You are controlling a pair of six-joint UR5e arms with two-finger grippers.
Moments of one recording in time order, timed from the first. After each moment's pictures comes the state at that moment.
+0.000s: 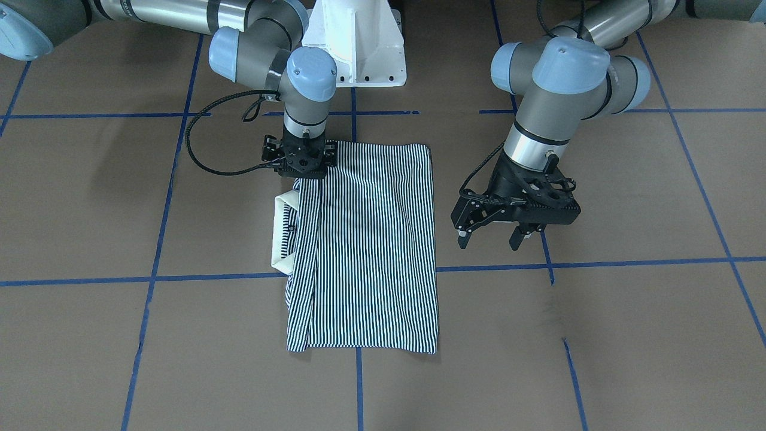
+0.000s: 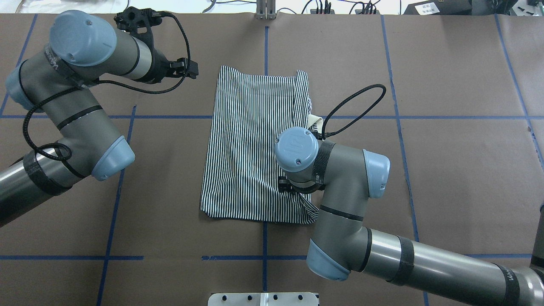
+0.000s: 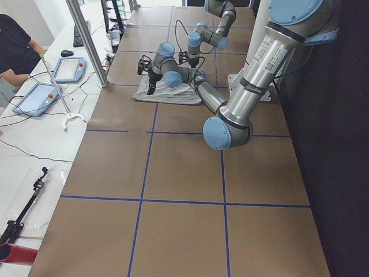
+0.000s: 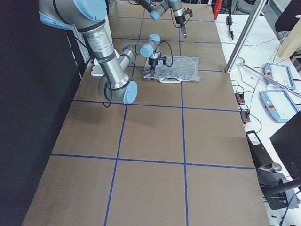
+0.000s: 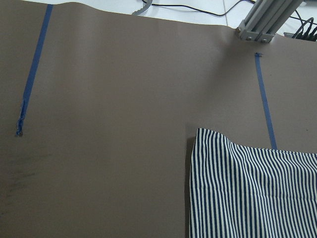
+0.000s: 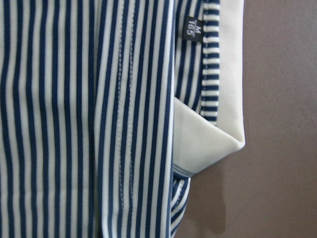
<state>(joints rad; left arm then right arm) -0.81 -2.13 -1.66 -1.95 -1.82 -1.14 0.41 -0.89 1.62 -1.79 1.80 1.21</state>
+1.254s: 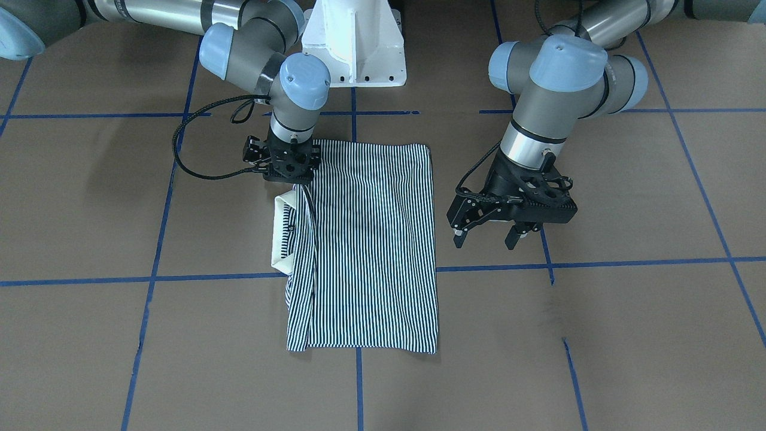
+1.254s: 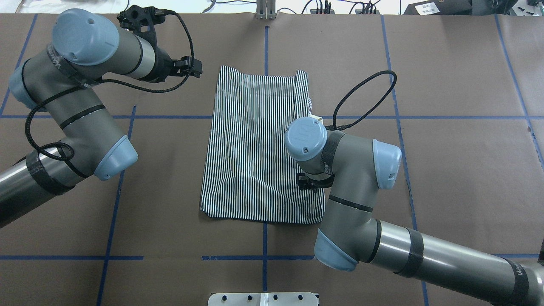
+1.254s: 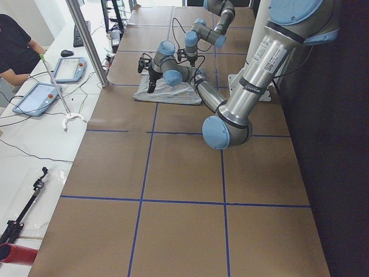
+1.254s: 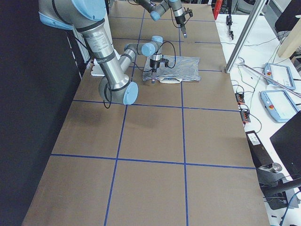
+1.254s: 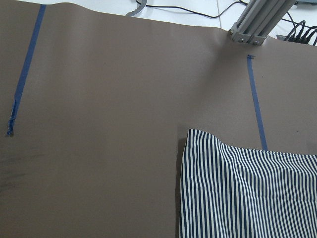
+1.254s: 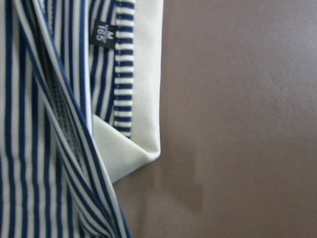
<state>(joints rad) -0.80 -2.14 -1.66 -1.95 -1.82 -1.15 0.45 -0.91 1.66 -1.97 1.81 1.12</state>
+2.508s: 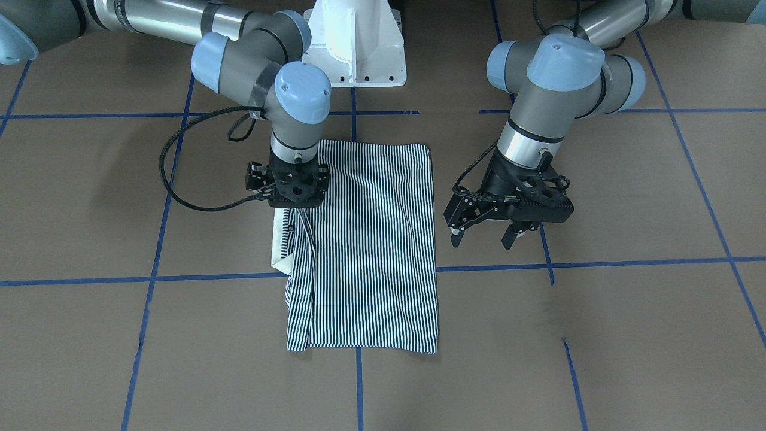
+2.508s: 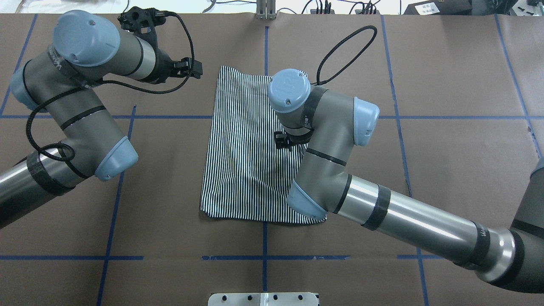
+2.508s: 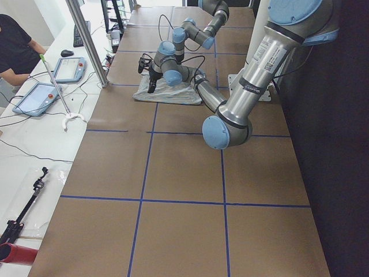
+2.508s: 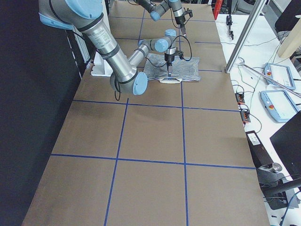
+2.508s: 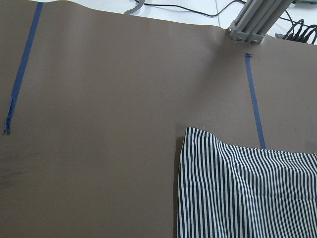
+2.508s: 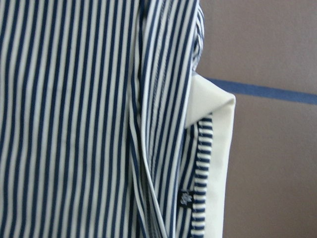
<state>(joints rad) -0.80 -2.14 -1.65 -1.95 -1.82 -1.15 0.57 -0.71 1.38 -1.75 1.80 0.99</state>
